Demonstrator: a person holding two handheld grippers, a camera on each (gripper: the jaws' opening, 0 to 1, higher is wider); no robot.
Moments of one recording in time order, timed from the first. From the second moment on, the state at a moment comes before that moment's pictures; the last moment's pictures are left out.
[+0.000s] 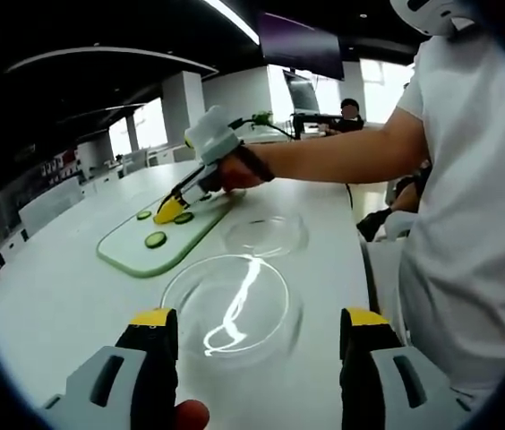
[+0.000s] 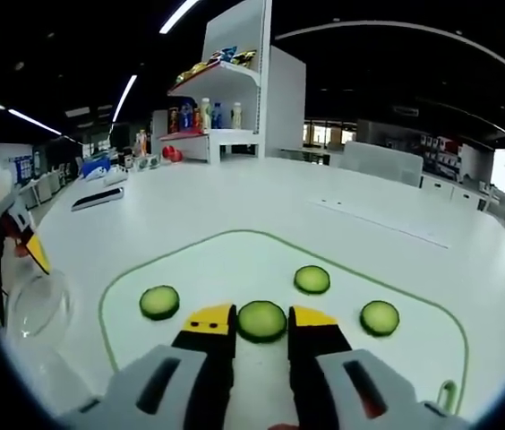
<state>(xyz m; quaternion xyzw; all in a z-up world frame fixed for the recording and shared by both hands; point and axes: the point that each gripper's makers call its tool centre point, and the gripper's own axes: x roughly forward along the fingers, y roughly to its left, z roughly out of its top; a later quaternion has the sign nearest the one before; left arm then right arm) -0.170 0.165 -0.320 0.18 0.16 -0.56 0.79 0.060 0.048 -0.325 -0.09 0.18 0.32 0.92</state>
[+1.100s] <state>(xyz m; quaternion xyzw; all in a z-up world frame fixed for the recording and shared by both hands) -0.170 0.168 -0.321 0.19 0.16 -0.56 0.79 0.059 0.053 -0.319 -0.10 0.18 0.33 0.92</state>
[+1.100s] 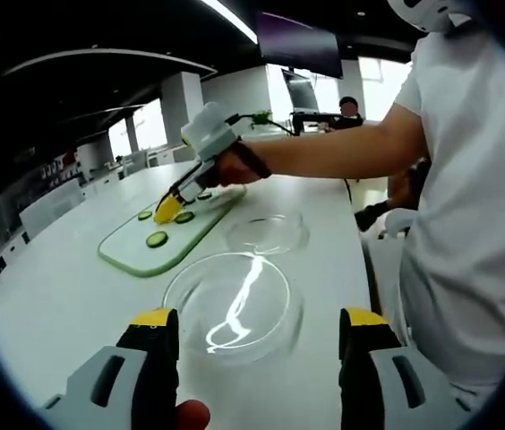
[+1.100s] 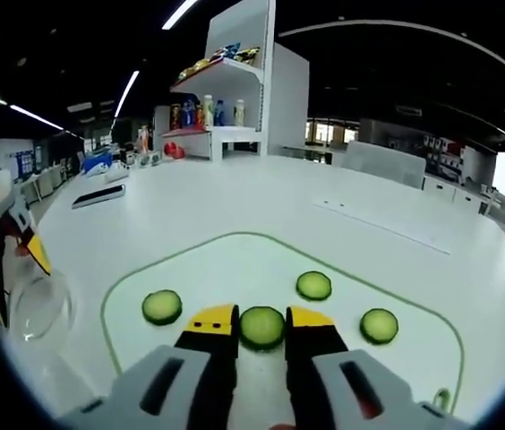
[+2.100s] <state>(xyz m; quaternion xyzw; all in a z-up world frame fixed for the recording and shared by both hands) -0.170 0.166 -0.321 0.19 0.16 -0.56 0.79 0.051 0.049 -0.310 -0.10 0.17 0.34 0.92</state>
